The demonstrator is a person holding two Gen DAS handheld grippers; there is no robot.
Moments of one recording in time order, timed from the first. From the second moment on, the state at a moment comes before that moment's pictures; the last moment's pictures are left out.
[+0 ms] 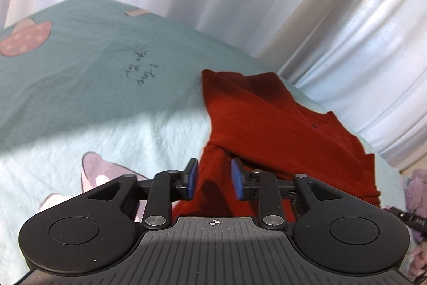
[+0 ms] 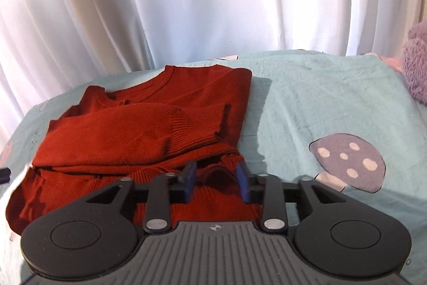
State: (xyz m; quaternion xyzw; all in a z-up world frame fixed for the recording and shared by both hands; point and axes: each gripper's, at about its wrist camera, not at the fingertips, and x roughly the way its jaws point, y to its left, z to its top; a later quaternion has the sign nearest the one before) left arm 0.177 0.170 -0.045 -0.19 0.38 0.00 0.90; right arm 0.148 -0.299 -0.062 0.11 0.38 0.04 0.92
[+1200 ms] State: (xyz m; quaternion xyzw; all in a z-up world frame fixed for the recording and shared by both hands) left arm 0.202 0.117 -0.077 -0.01 0.44 -0.10 0.89; right arm 0.147 -0.245 -0.077 -0.17 0.35 0.08 0.92
